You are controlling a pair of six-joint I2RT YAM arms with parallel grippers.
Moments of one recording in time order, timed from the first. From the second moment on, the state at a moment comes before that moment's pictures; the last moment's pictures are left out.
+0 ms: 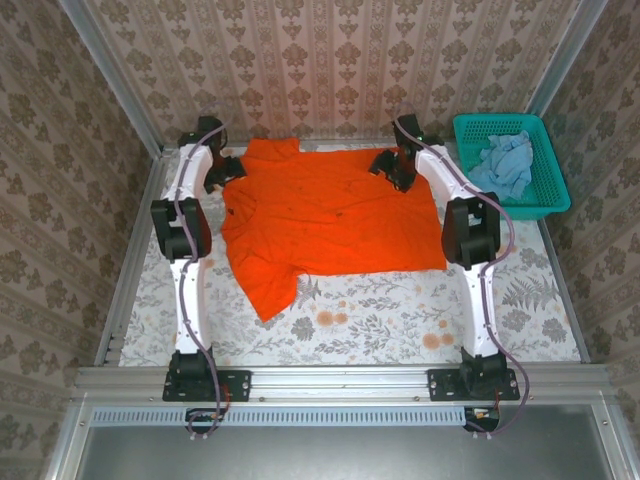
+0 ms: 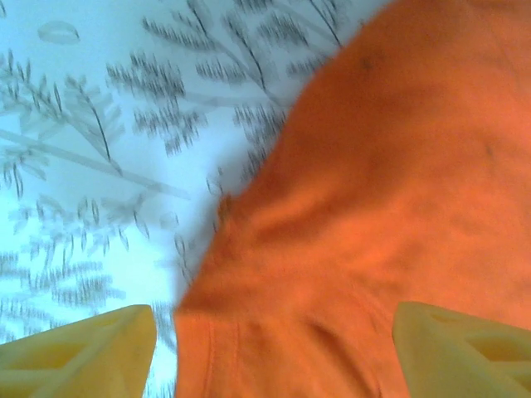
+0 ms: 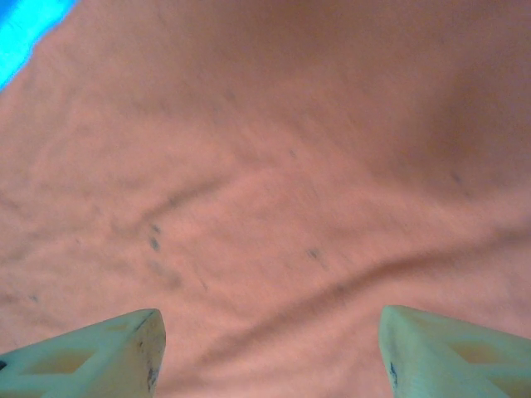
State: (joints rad) left arm -0.06 2.49 2.35 -1.08 0.04 -0.44; right arm 0.18 2.33 2.08 -0.86 -0.16 0.71
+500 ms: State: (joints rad) left arm -0.52 1.75 1.30 -0.95 0.37 -0.24; right arm 0.33 1.69 1.13 -0.69 -0.25 0.71
